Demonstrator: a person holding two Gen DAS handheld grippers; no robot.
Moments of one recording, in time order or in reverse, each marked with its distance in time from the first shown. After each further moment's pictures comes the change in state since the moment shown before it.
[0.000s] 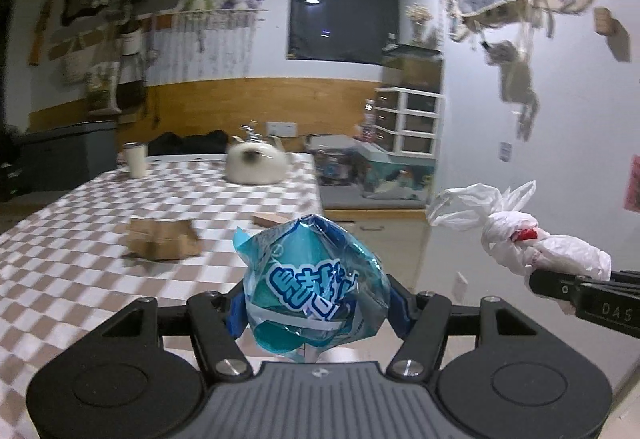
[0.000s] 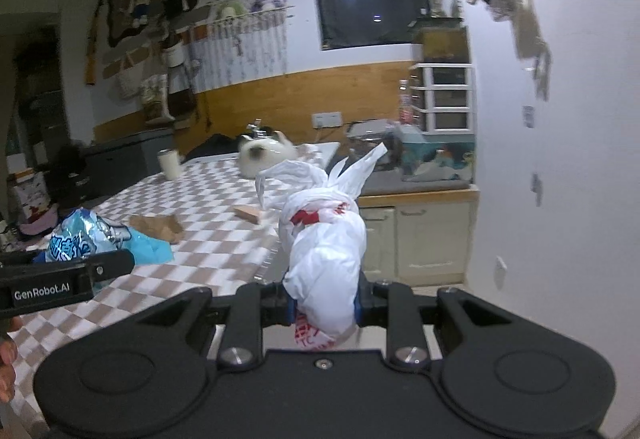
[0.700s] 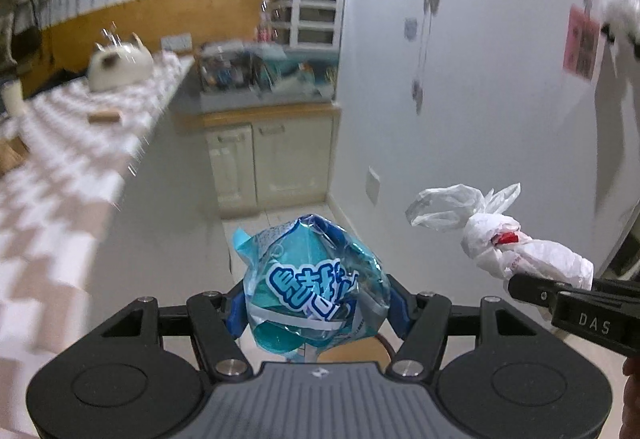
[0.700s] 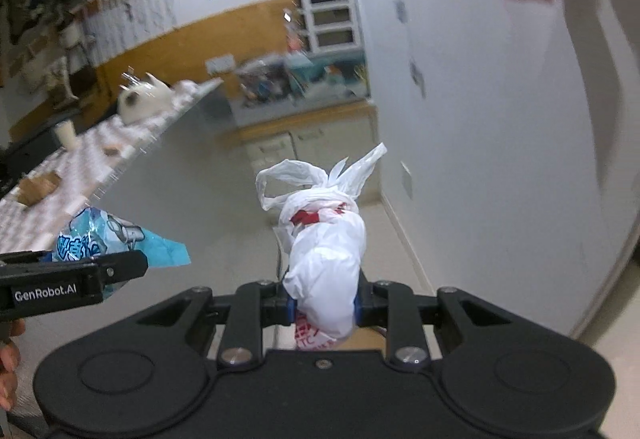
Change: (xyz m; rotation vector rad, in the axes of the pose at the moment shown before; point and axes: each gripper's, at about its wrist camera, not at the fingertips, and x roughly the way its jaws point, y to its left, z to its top) left arm 0.099 -0.122 -0.089 0.098 0.281 -0.222; right arm 0.011 -0.135 -0.099 0.186 0.186 -0.220
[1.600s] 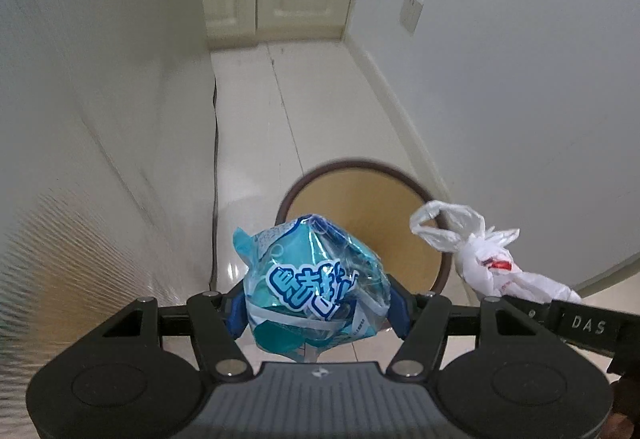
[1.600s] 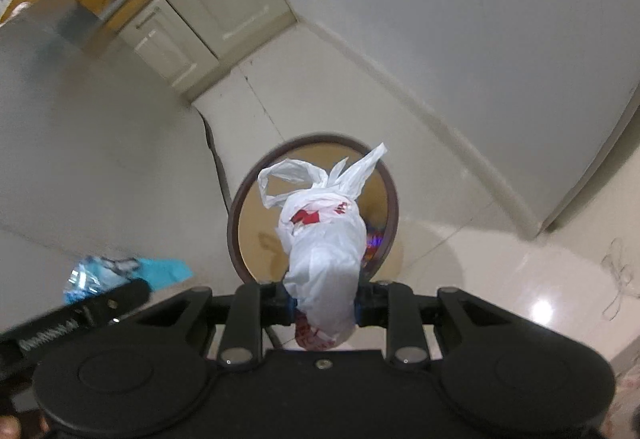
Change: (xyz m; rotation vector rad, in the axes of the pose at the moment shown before) left arm 0.242 0.041 -0.138 -0.094 0.432 -0.015; right arm 0.217 -0.062 -0.167 0.409 0.447 -0.093
